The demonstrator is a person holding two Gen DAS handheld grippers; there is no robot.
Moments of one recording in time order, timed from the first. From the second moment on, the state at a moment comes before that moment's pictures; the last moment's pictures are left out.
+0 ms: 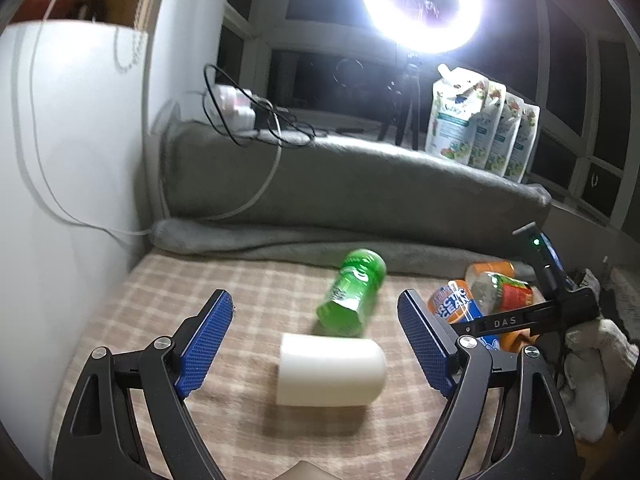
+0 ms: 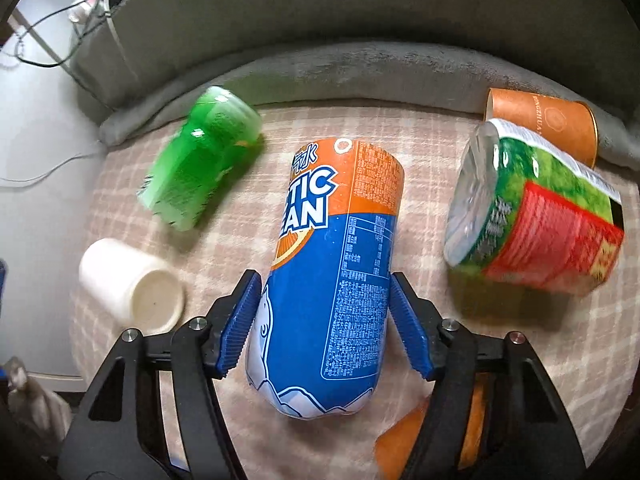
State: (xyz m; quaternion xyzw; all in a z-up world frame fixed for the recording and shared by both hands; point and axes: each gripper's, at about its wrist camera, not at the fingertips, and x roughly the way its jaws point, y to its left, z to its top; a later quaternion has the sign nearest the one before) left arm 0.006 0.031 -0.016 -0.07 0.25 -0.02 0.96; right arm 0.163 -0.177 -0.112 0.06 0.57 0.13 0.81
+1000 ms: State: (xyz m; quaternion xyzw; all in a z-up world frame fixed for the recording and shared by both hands) left arm 0.032 -0.011 -0.059 -0.15 0.42 -0.16 0.88; right arm 0.066 -0.155 -0.124 0.11 0.60 0.20 0.77
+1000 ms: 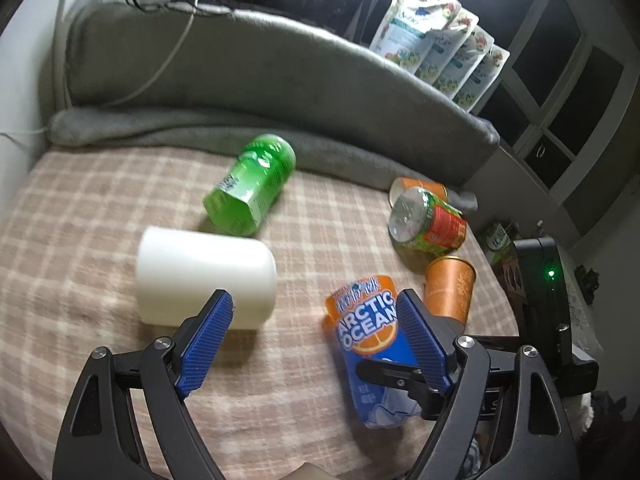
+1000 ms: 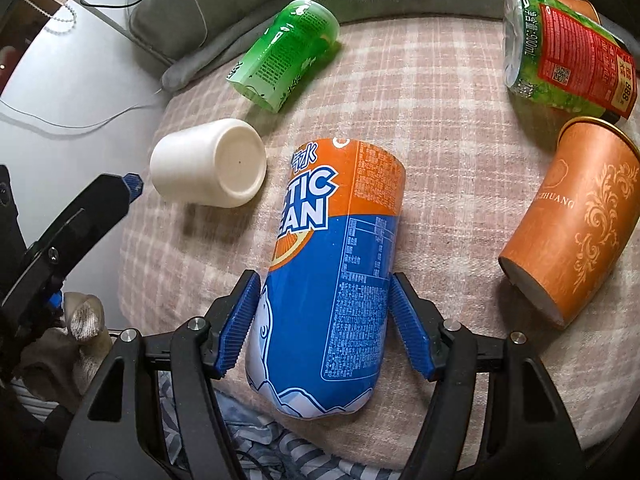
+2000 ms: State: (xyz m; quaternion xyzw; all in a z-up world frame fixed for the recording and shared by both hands) left arm 0.077 -0.064 -0.107 -0.22 0.54 -0.21 0.78; right arm 0.015 -0.253 -0.068 0.15 0.48 0.12 0.85
